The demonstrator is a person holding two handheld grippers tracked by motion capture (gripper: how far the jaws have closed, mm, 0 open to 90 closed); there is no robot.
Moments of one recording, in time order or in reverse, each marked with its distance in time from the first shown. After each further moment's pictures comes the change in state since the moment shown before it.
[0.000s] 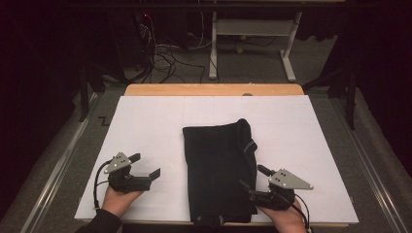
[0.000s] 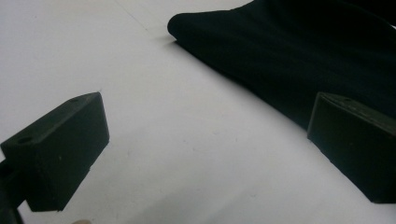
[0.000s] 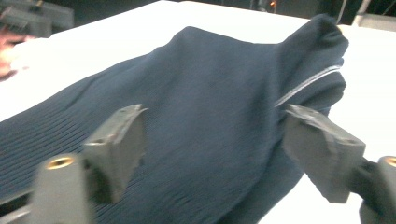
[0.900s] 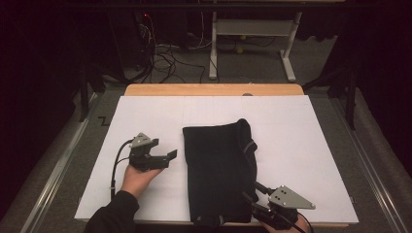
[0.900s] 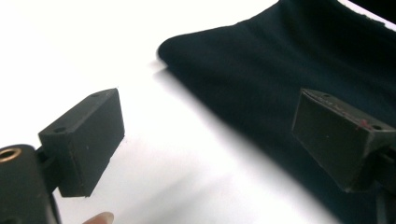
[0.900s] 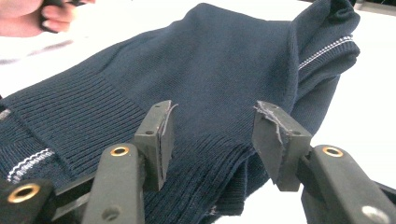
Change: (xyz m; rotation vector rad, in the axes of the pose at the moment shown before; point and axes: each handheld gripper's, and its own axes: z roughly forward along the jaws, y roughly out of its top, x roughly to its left) left arm 0.001 0.040 0.048 0.069 0.014 -0.036; right arm 0.033 -0.014 -0.028 0.069 -0.013 -0.032
